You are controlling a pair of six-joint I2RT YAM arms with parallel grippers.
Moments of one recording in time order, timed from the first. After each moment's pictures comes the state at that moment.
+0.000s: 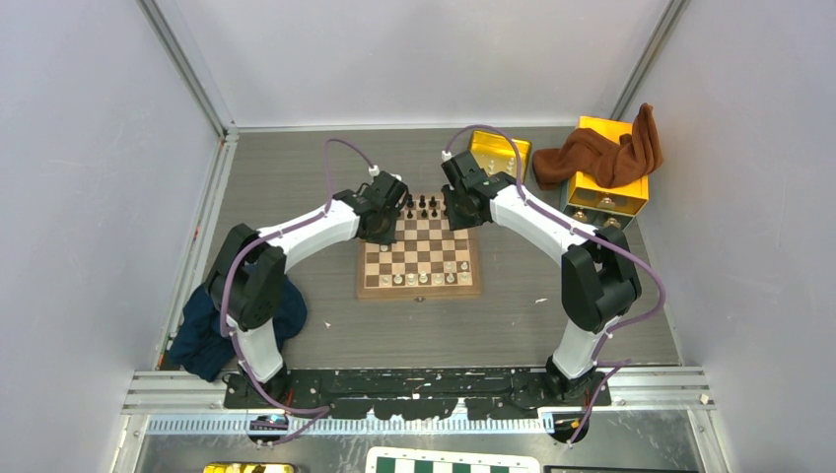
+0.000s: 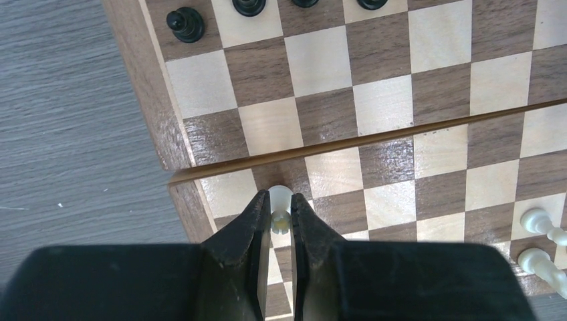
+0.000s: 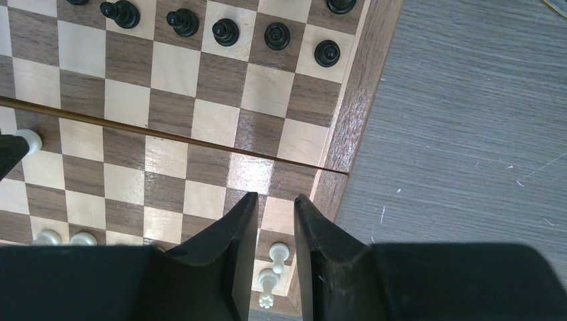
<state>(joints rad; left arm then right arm) -0.65 1.82 1.32 -0.57 -0.21 -0.42 0.55 1.75 1.37 -0.64 0.15 0.29</state>
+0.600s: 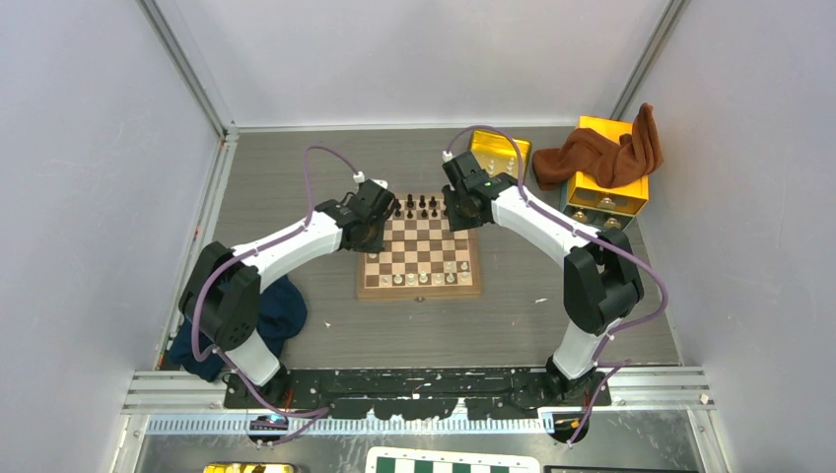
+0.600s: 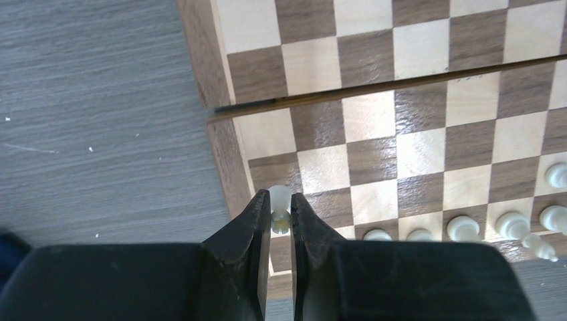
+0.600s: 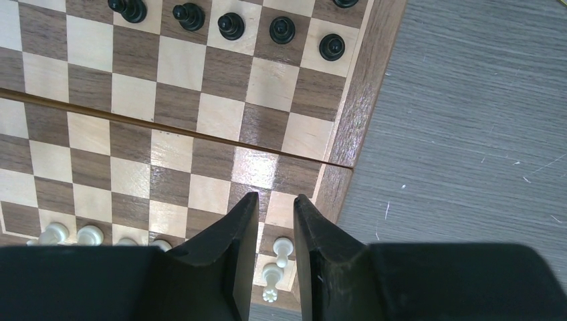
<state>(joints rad) -0.65 1.66 1.20 -0.58 -0.24 -0.45 0.55 1.73 1.36 -0.64 0.13 0.30</state>
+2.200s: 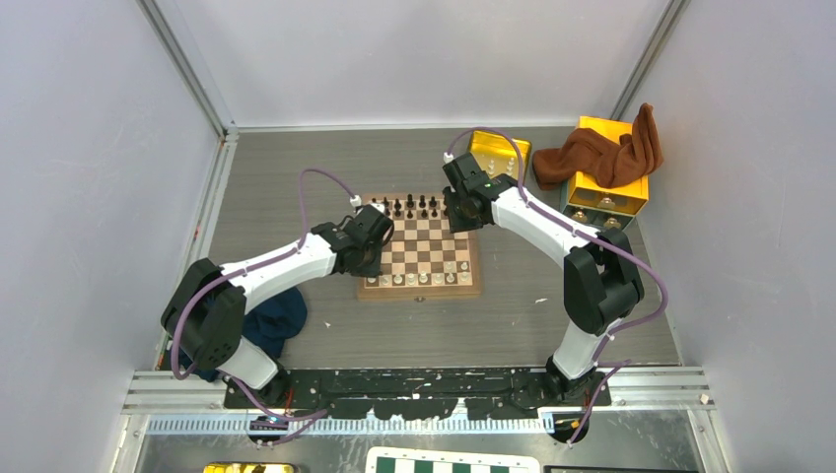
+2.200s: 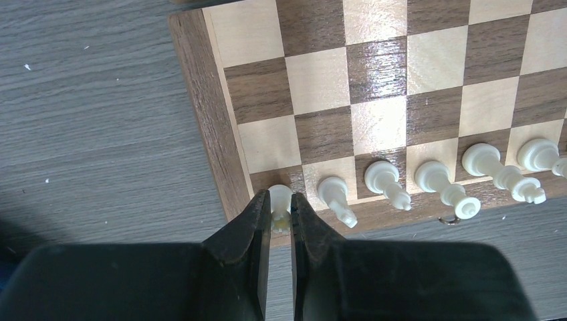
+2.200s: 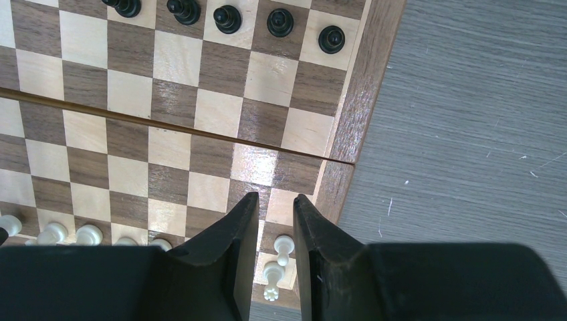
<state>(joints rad) -0.73 1.53 1.01 -0.58 -0.22 -0.55 0.55 1.73 1.35 -0.64 0.13 0.32</state>
